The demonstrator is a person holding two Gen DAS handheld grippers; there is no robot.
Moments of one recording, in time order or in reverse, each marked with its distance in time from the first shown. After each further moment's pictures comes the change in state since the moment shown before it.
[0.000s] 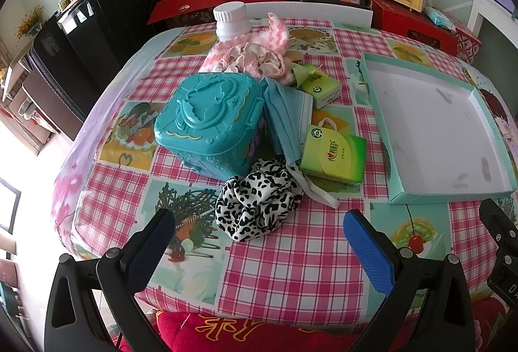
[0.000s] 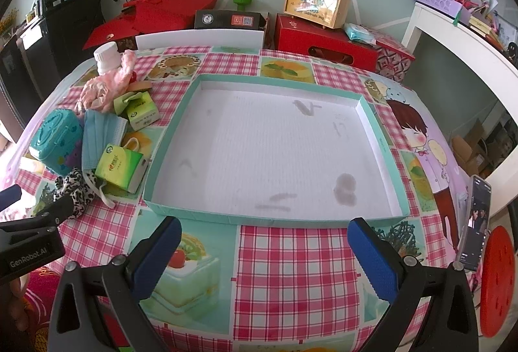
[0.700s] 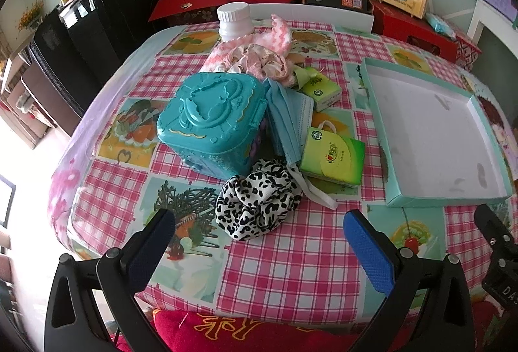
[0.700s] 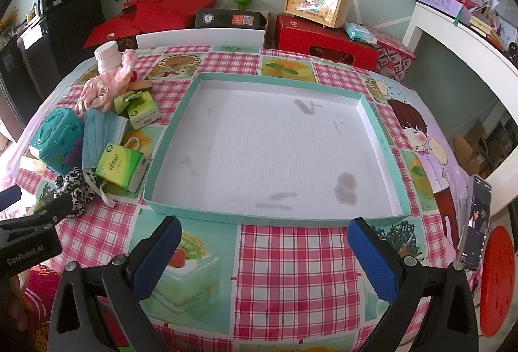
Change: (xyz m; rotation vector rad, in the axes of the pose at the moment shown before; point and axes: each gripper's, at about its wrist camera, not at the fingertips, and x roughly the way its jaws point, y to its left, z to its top) left arm -0.004 0.008 -0.002 -0.071 -0.050 -0.089; right arm 0.000 0.000 0.001 0.001 0.002 0.005
